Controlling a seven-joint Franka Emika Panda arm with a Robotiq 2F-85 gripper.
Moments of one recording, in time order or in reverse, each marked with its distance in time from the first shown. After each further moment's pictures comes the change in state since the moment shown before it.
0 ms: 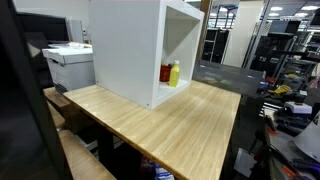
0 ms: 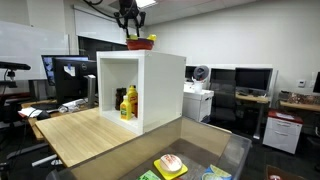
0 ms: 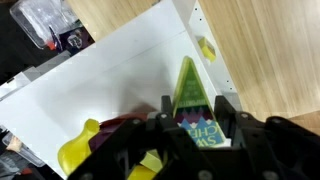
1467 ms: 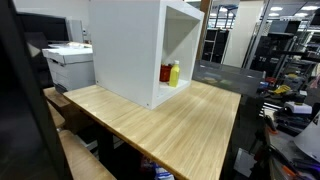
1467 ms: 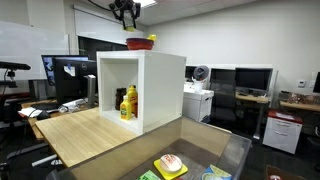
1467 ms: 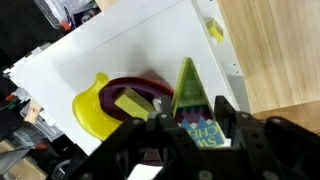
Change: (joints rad) arm 0.025 -0.049 0.013 0.015 0.018 0.023 0.009
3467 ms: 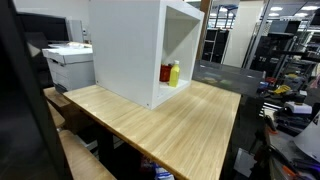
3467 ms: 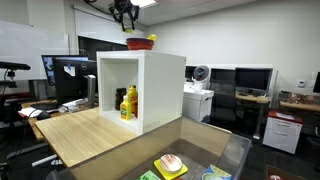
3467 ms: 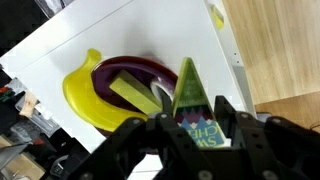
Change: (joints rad) arm 0.019 0.029 0.018 0.024 0.016 0.009 0.031
